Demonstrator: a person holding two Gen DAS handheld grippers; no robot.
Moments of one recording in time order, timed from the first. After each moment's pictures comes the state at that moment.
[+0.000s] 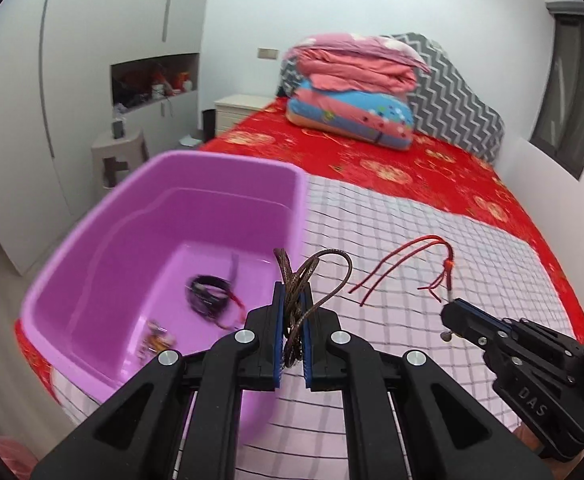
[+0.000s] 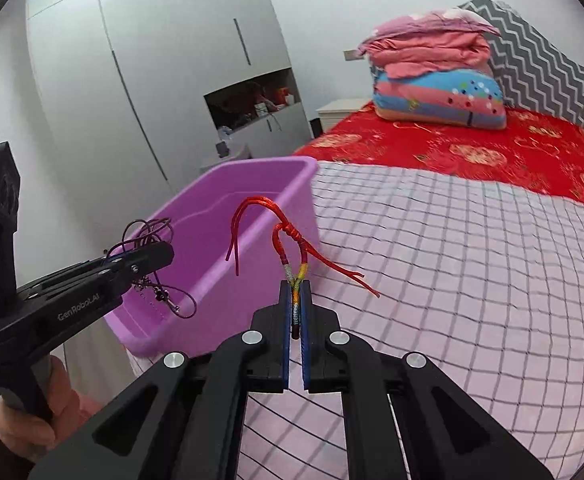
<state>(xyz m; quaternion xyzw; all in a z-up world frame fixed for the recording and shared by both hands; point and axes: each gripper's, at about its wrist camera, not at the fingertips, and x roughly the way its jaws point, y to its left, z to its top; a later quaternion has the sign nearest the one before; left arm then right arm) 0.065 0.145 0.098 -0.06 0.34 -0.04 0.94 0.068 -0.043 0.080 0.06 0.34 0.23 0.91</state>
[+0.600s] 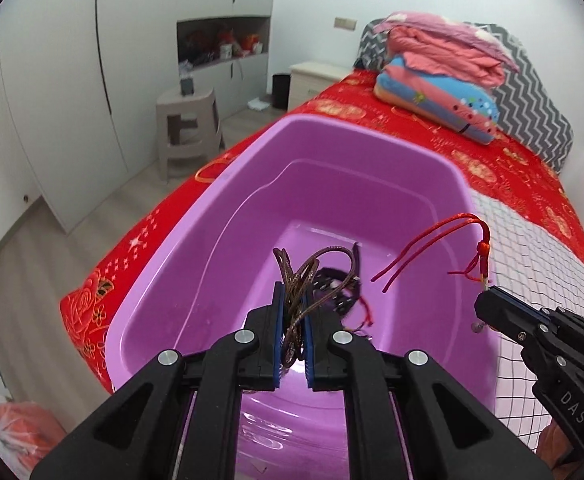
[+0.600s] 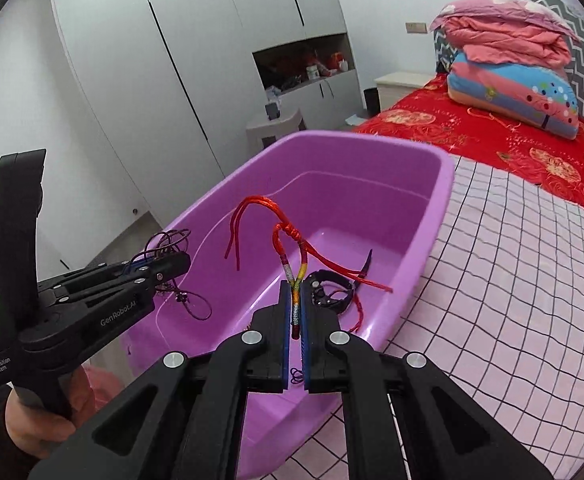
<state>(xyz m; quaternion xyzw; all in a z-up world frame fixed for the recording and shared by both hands) 0.114 0.267 0.062 -0.08 0.41 0.06 0.90 0.139 0.101 0.067 0.02 0.40 0.30 0.87</state>
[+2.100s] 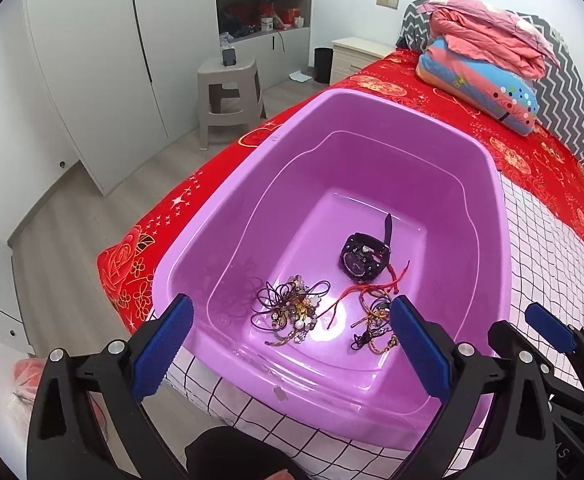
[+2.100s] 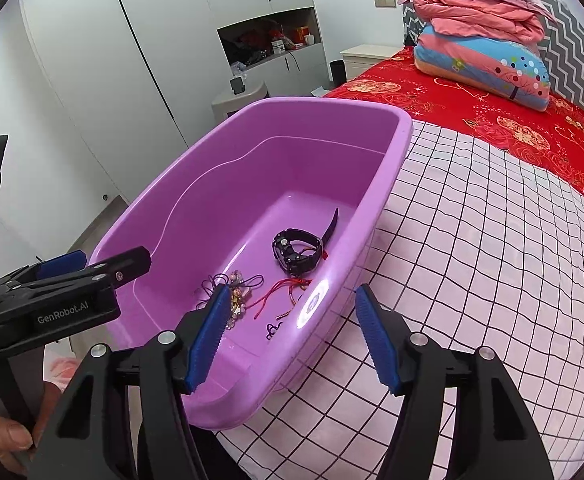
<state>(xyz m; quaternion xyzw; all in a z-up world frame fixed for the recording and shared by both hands) 0.087 0.266 0.075 -0.08 0.46 0.14 0.87 0.113 0.080 0.062 0.01 0.44 0.23 0.86</state>
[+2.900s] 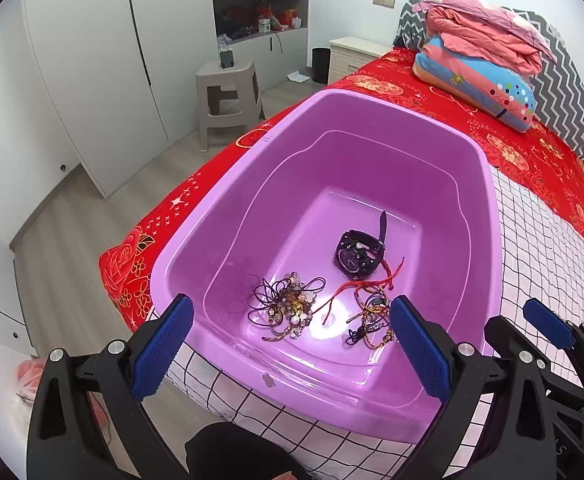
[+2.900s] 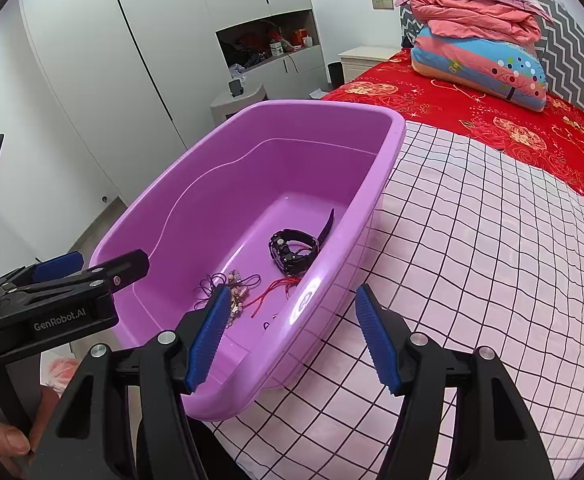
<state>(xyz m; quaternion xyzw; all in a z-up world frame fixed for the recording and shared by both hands) 0.084 0.257 0.080 -0.08 0.46 0.13 0.87 0.111 0.075 0.065 0.01 0.44 0.23 0.87</state>
